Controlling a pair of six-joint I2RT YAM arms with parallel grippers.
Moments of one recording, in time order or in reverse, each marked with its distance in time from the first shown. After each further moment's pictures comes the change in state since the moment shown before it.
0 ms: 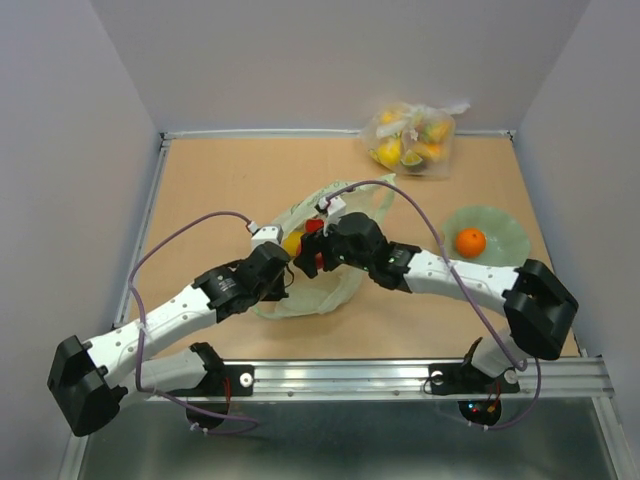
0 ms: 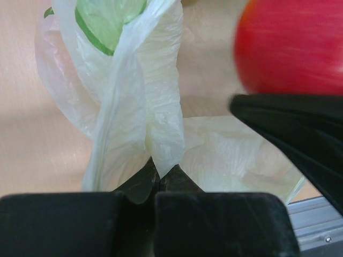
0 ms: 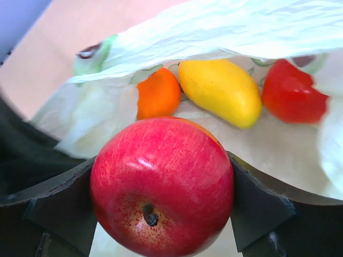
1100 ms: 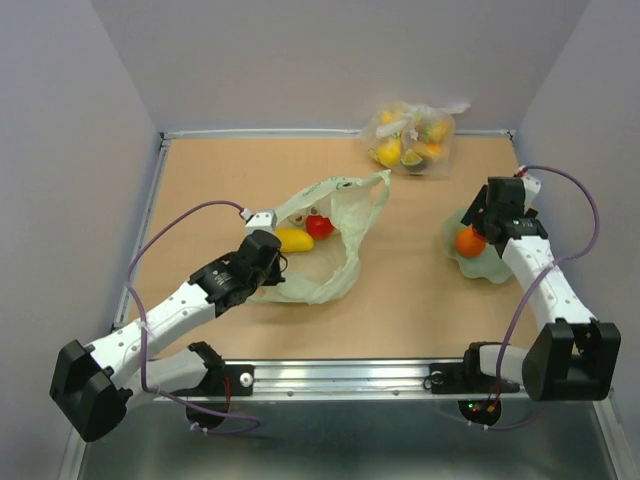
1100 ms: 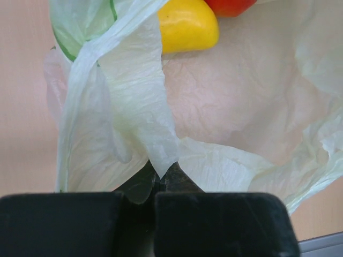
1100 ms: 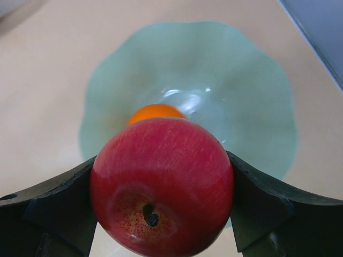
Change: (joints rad) left arm 0.105 0.026 -0.010 0.152 -0.018 0.119; right arm -0.933 -0.370 -0.052 -0.640 0.406 0.105
